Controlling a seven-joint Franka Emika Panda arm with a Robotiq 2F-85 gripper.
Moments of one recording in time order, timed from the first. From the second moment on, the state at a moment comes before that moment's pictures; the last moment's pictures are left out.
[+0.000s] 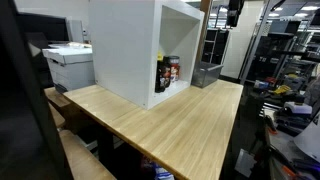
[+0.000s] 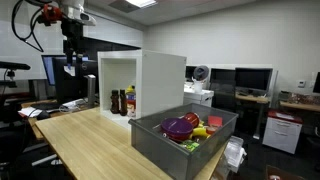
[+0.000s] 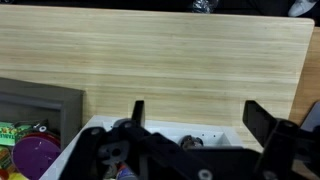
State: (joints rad) arm 0.03 -0.52 0.09 -2.31 0.01 1.75 0.11
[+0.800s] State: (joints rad) arm 0.03 -0.52 0.08 -2.31 0.01 1.76 0.11
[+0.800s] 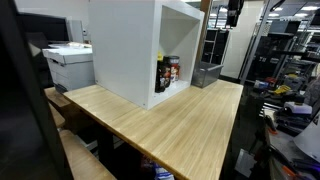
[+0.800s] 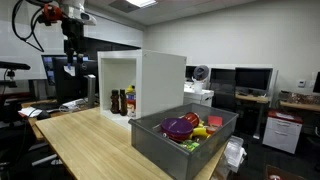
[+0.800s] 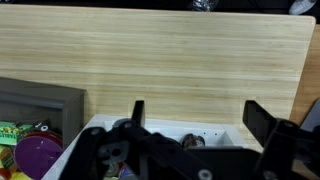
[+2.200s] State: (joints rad) arm -0.17 -0.63 -0.15 -2.33 0.01 1.83 0.13
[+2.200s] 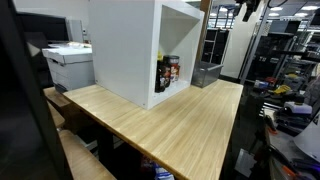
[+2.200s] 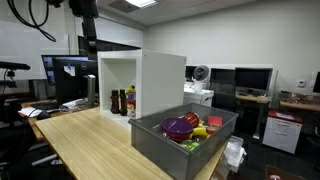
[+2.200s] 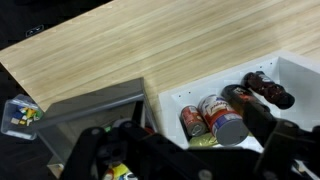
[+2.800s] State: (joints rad) arm -0.27 -0.65 -0.27 -2.33 0.02 1.94 0.13
